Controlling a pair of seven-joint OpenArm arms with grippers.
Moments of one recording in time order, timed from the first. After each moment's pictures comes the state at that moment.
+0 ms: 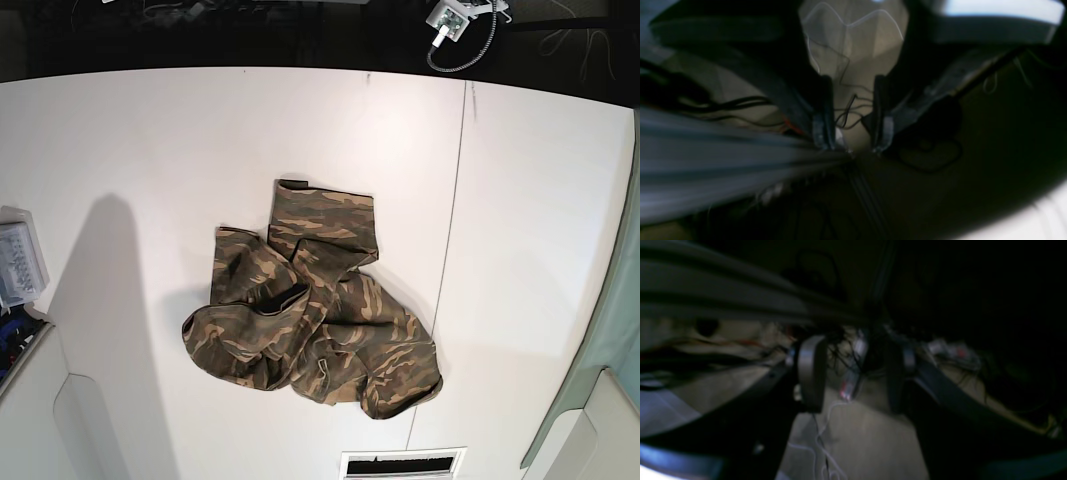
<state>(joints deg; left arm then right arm) 49.4 -12.6 0.7 102.0 -2.8 -20.3 20.4 -54.1 22.2 2.2 84.9 16.8 33.1 -4.6</state>
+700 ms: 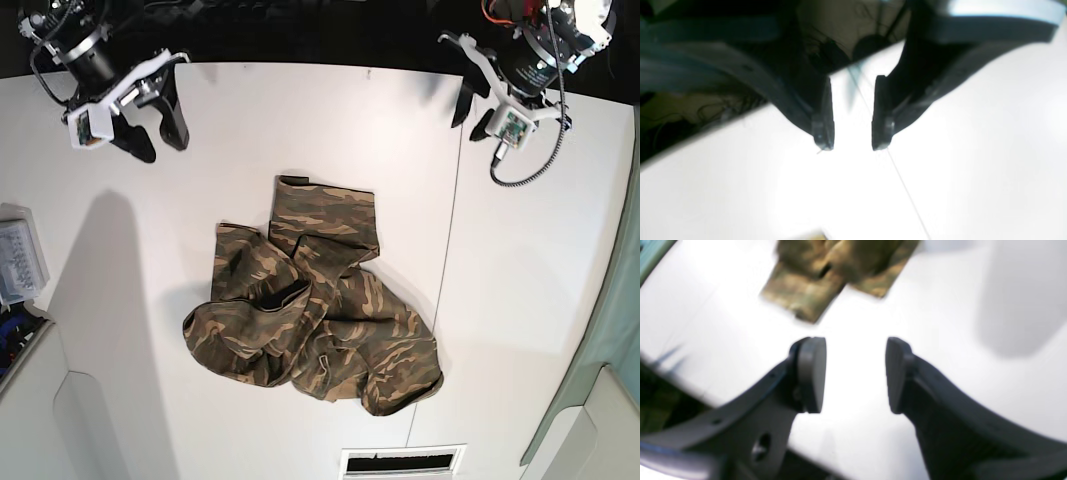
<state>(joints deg) 37.5 -24.2 -1.4 111.9 -12.3 -13.7 23.1 -34.0 16.2 5.6 103.8 21.4 26.1 -14.0</state>
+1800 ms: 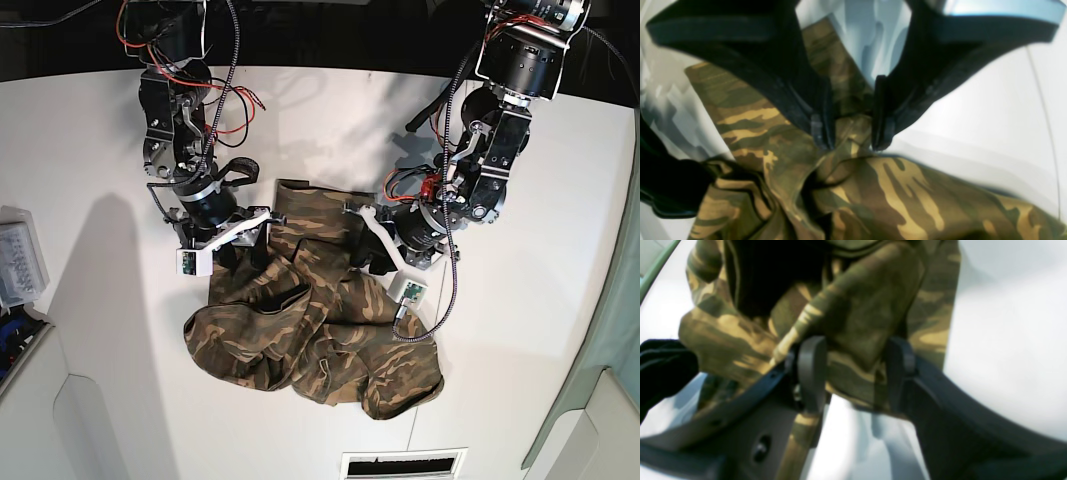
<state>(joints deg) -7.1 -9.4 13.5 67.7 -16.3 -15.4 20.0 4.8 -5.7 5.9 59.2 6.1 20.5 -7.8</state>
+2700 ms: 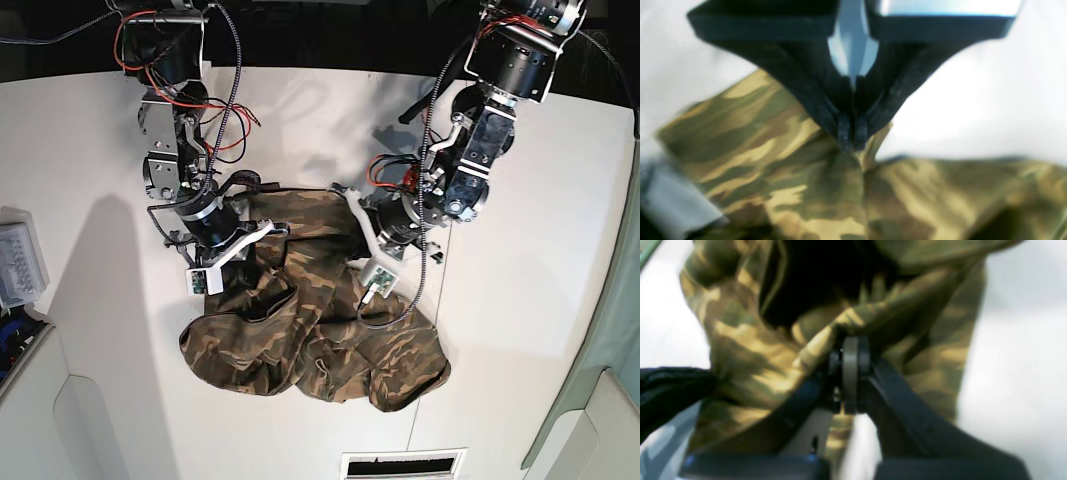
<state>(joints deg) -7.5 -11.9 18.9 67.5 -9.0 -15.6 19.4 7.3 -5.5 6.0 59.4 -0.5 22.7 -6.8</state>
